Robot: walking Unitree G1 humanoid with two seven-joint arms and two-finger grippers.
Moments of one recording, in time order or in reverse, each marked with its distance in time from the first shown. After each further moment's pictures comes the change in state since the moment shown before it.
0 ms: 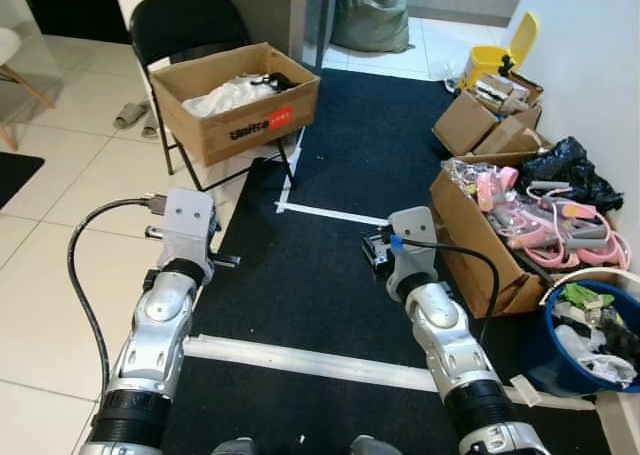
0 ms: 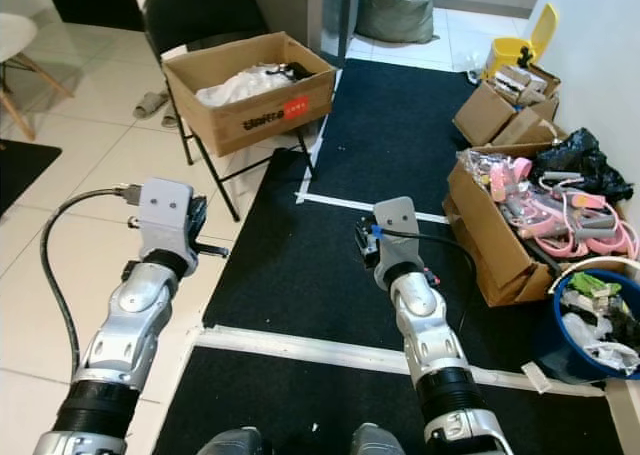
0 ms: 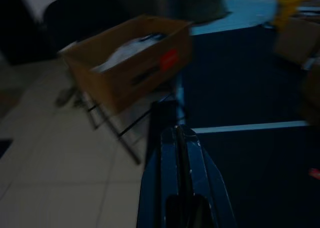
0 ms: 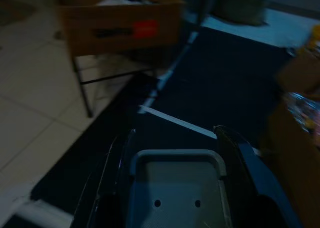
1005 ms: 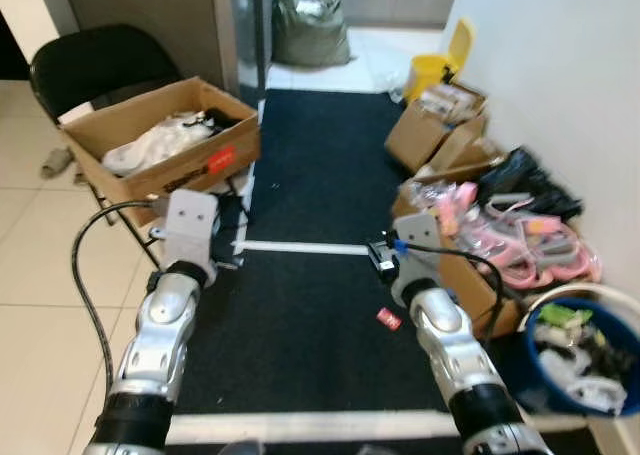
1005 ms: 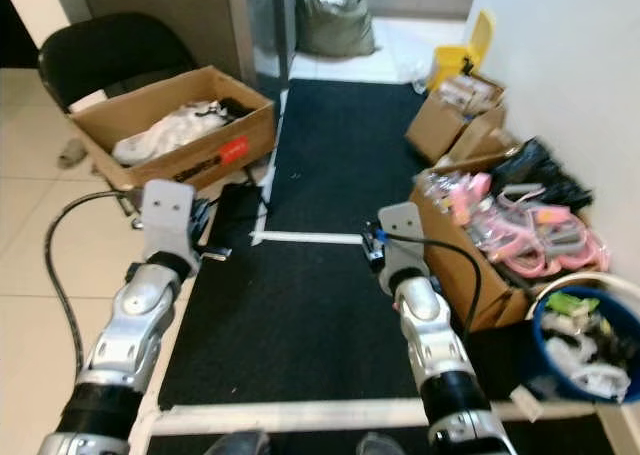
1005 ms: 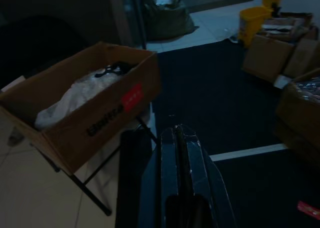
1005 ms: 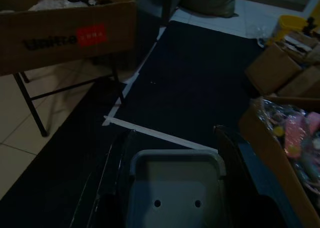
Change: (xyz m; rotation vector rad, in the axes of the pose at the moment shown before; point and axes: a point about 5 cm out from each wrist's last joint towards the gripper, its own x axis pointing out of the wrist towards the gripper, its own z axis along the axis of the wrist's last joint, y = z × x) left arm 0.001 -0.005 0.005 0.001 -0.017 -0.017; right arm 0.000 0.001 -0.007 0.005 0.028 -0.009
